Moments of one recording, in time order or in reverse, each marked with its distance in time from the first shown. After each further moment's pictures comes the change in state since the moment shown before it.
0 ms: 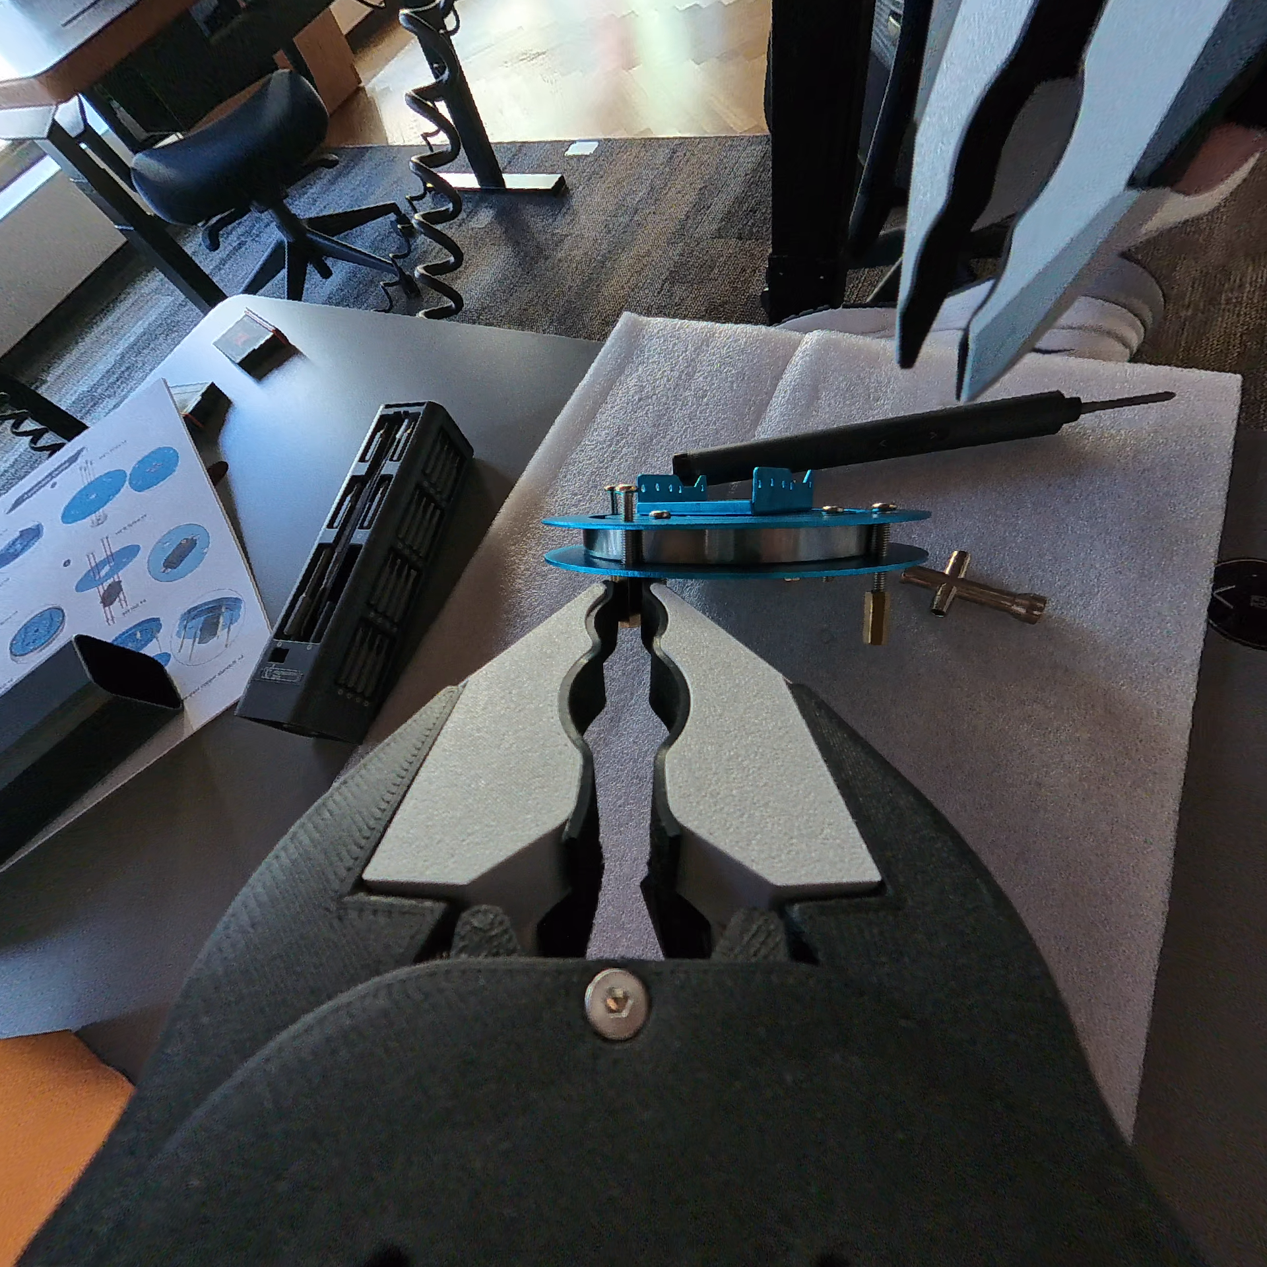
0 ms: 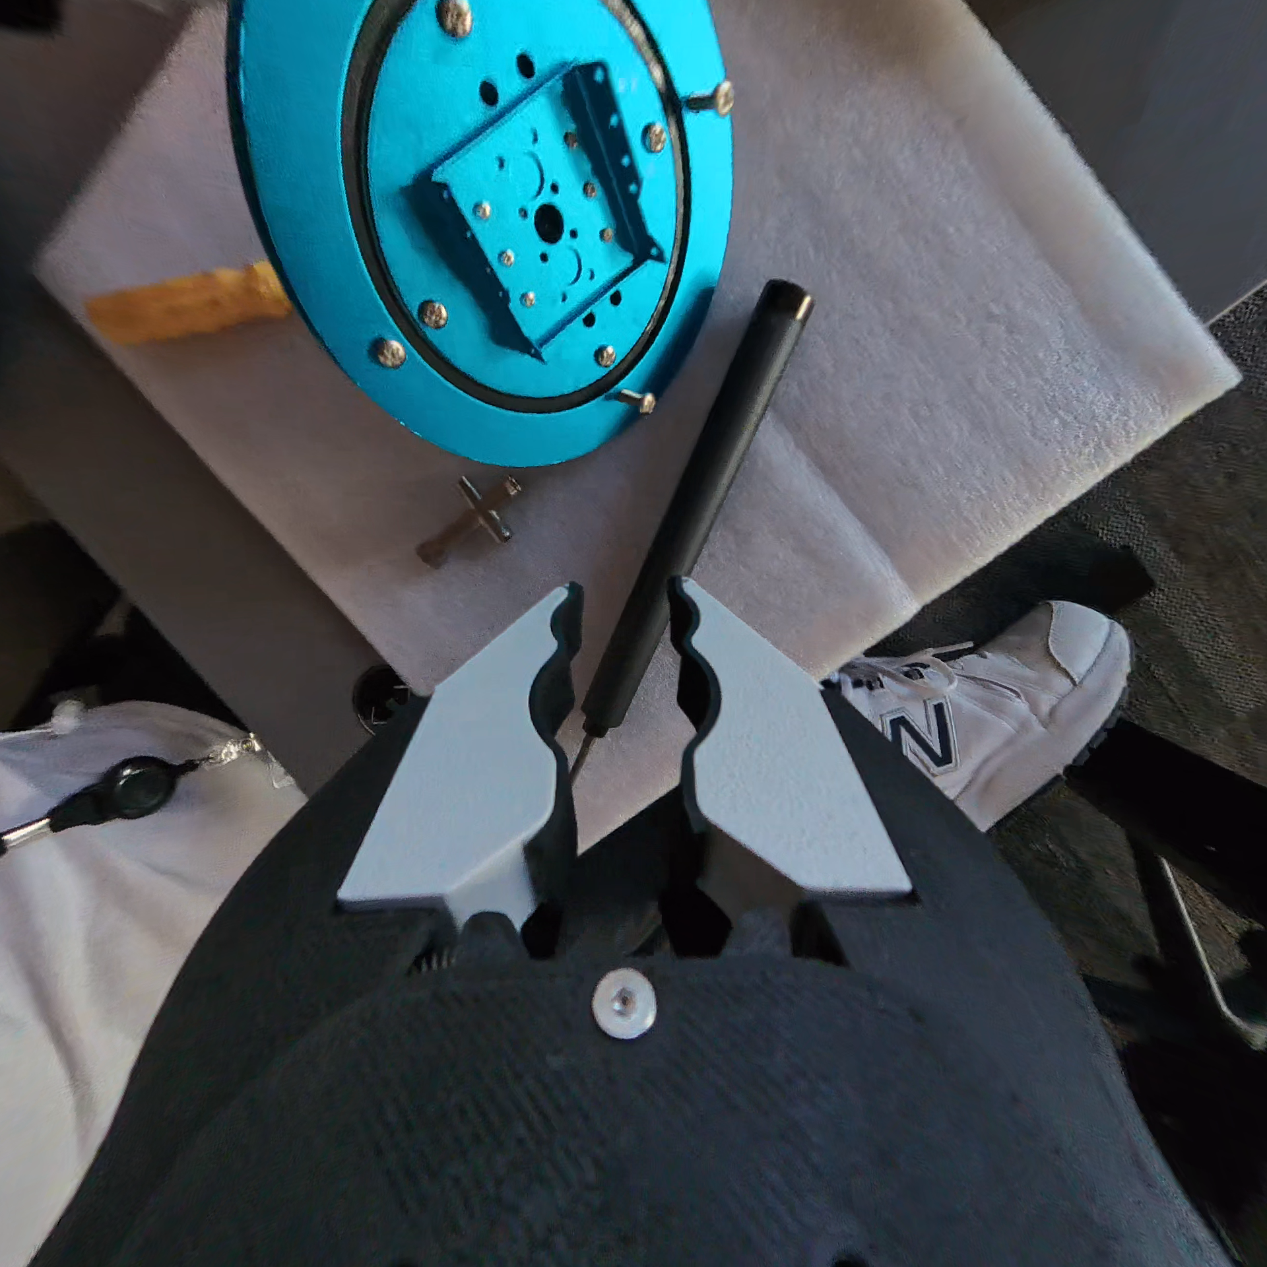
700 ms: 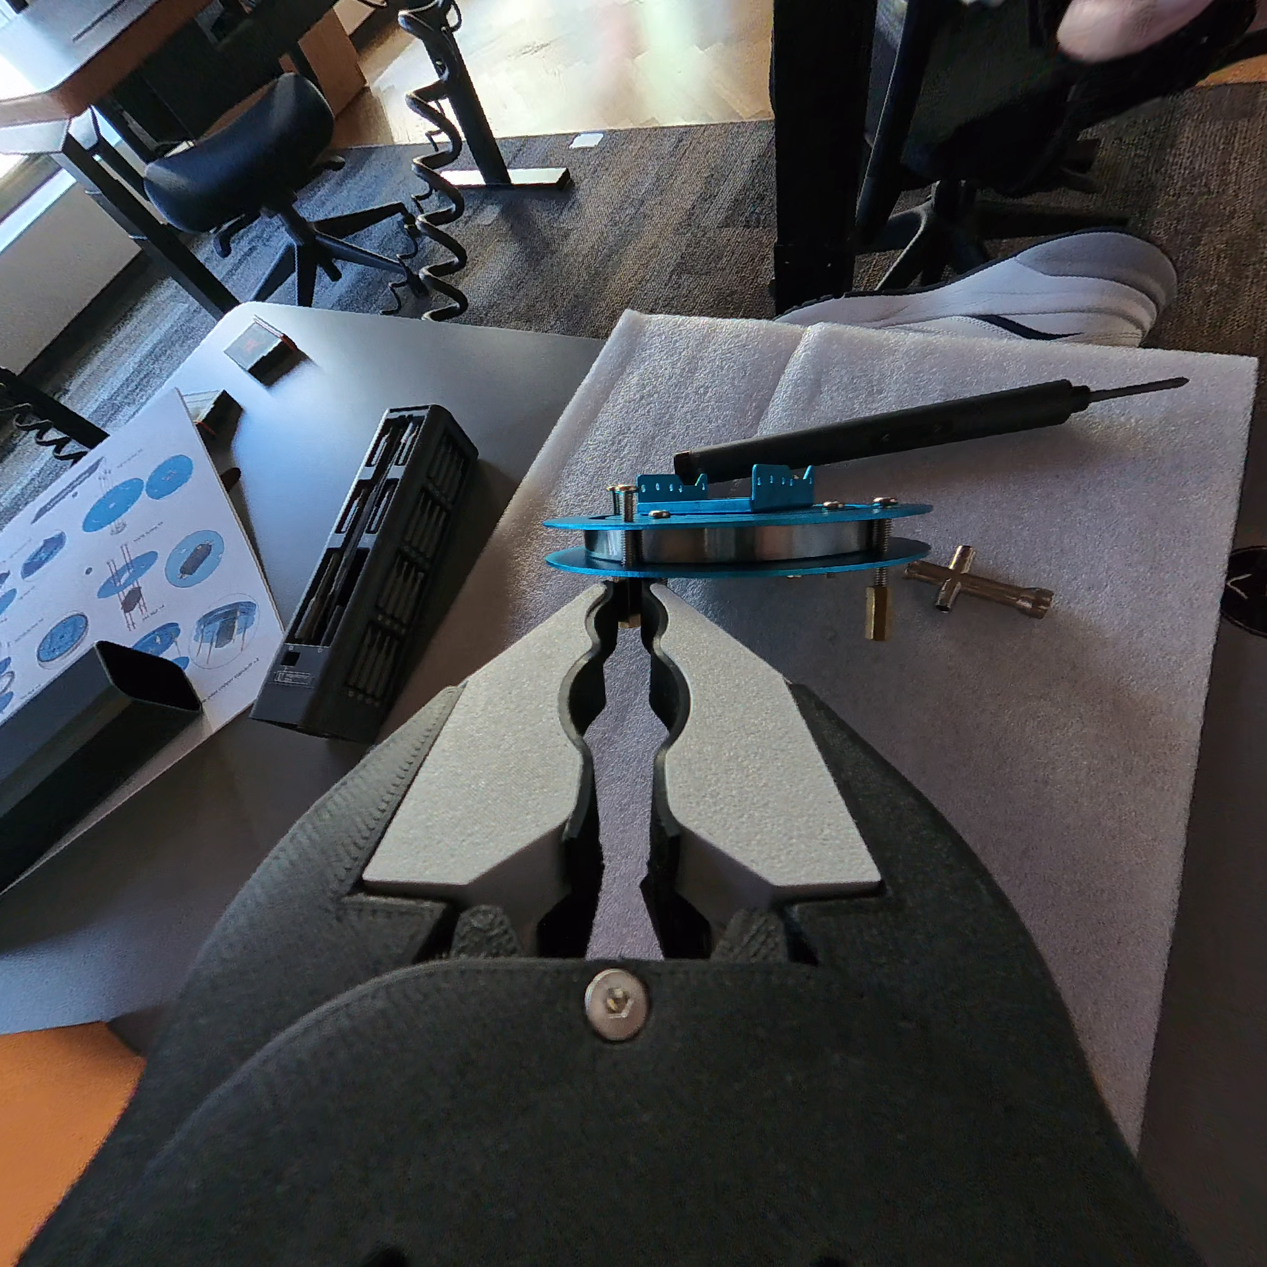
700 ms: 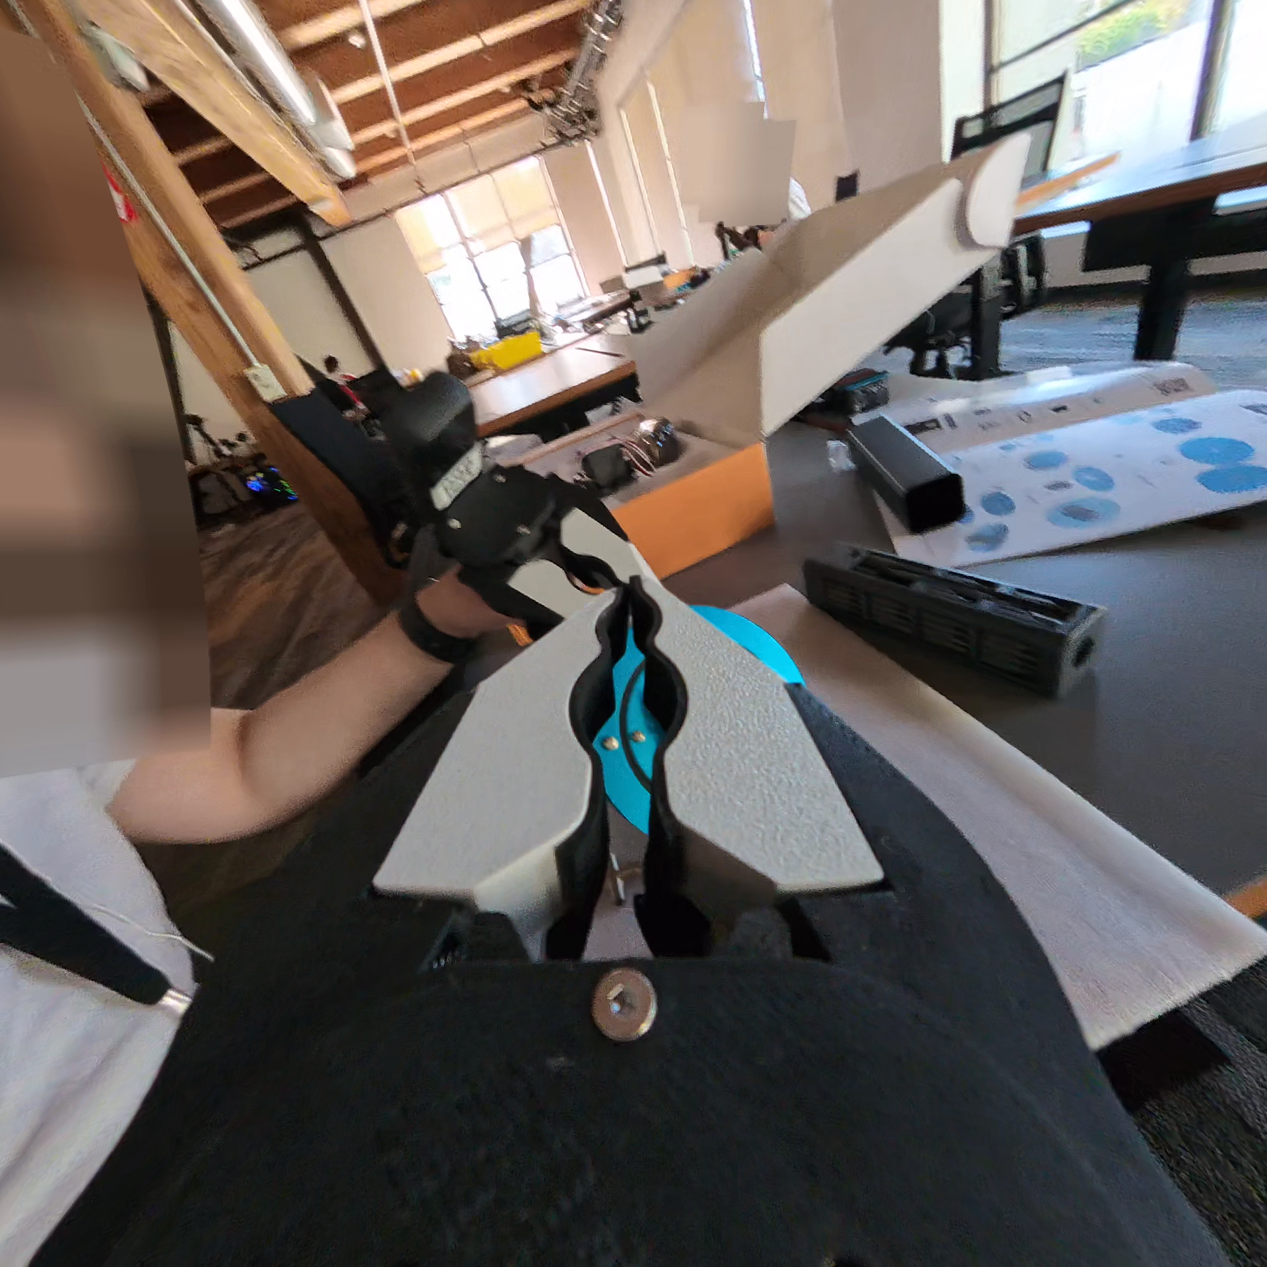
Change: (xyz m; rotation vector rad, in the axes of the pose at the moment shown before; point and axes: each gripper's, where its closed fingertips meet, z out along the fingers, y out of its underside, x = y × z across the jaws) left arm 0.000 0.000 -0.001 -0.011 -0.013 0.027; right arm -0.012 -0.080 -0.111 1.071 -0.471 -0.085
